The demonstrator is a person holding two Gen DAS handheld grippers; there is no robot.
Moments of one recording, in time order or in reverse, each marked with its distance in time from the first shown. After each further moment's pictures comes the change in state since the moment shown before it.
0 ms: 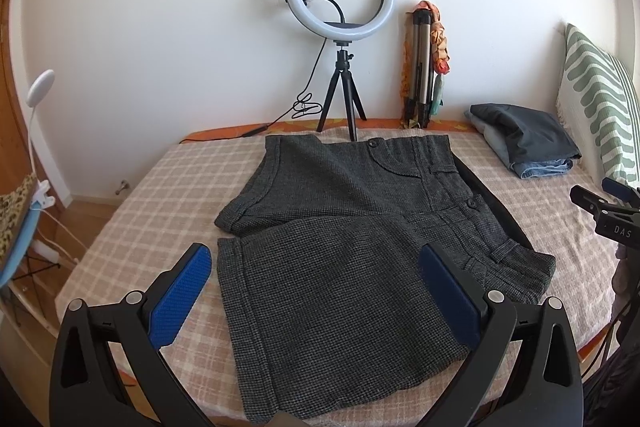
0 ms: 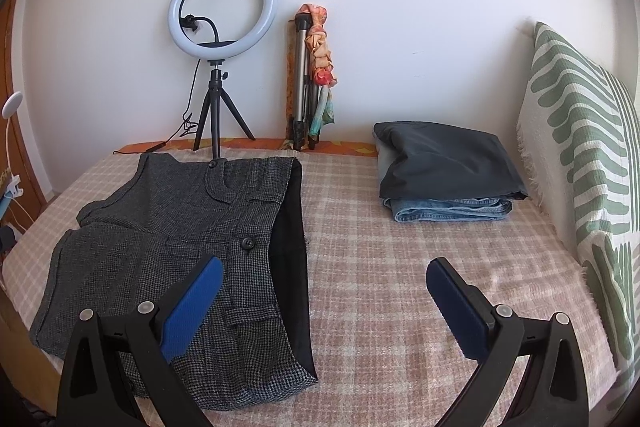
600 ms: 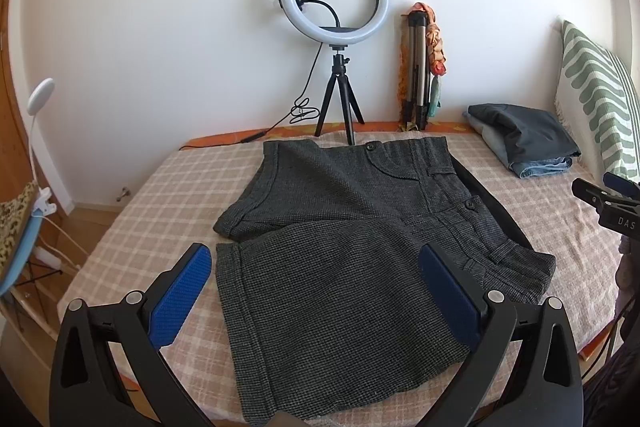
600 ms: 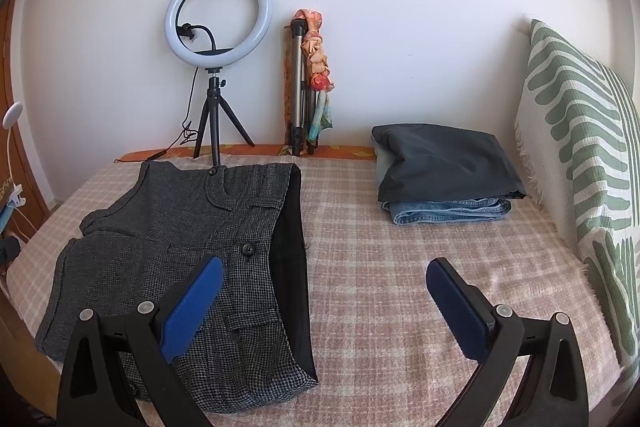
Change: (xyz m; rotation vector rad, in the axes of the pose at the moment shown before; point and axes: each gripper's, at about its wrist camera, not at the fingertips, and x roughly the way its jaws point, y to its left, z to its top) left arm -0.002 -0.005 0.002 0.016 -0.015 0.002; right arm -0.003 -0.004 0.002 0.023 -0.012 0.009
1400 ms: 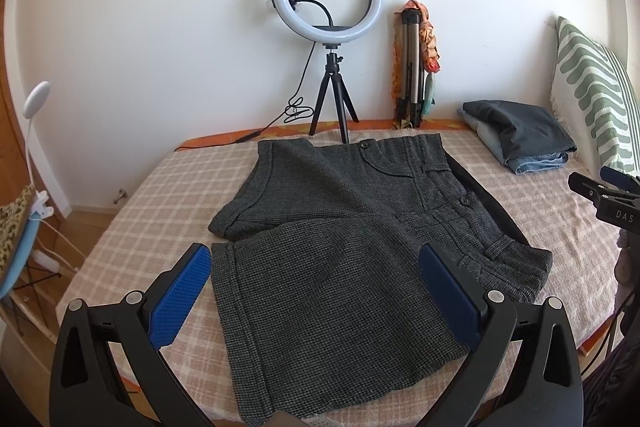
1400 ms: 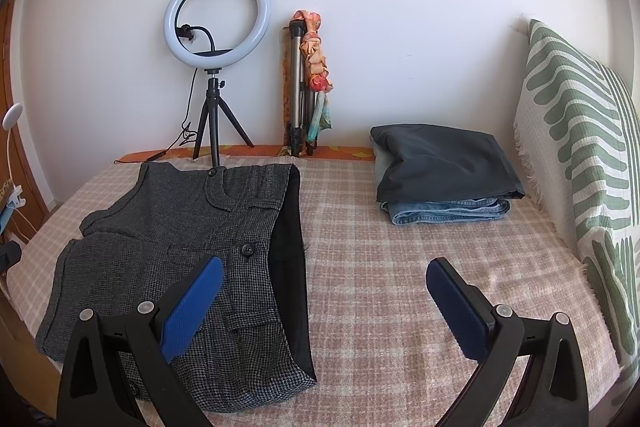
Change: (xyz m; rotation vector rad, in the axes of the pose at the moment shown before) left arm -0.001 -0.005 -0.003 0.015 0.001 -0.012; right arm -0.002 -0.001 0.000 -0.002 -0.001 -0.004
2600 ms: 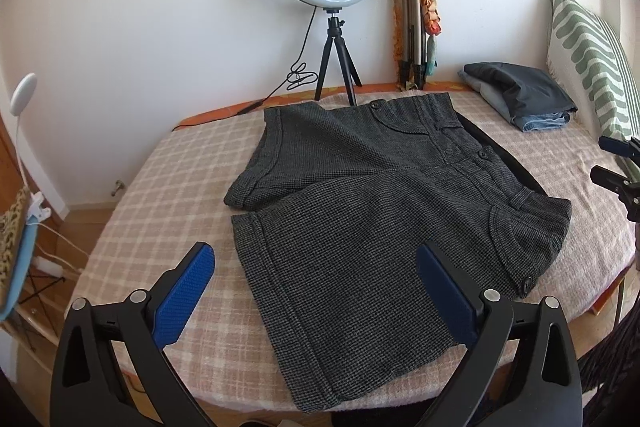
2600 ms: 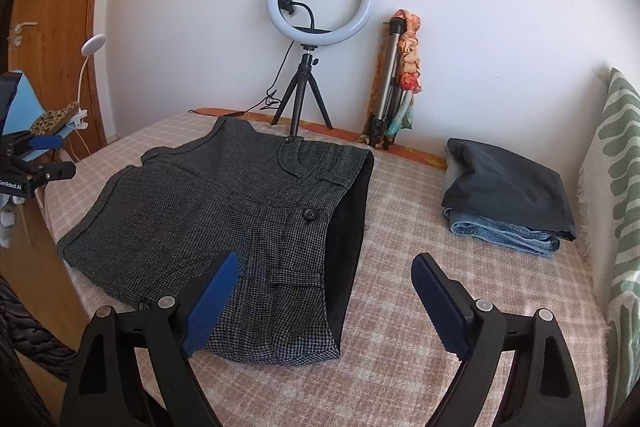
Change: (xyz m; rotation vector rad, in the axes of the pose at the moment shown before) left arm 0.013 0.039 -0.019 0.085 0.106 -0.026; right arm -0.012 0.022 -0.036 -0.314 0.007 0.286
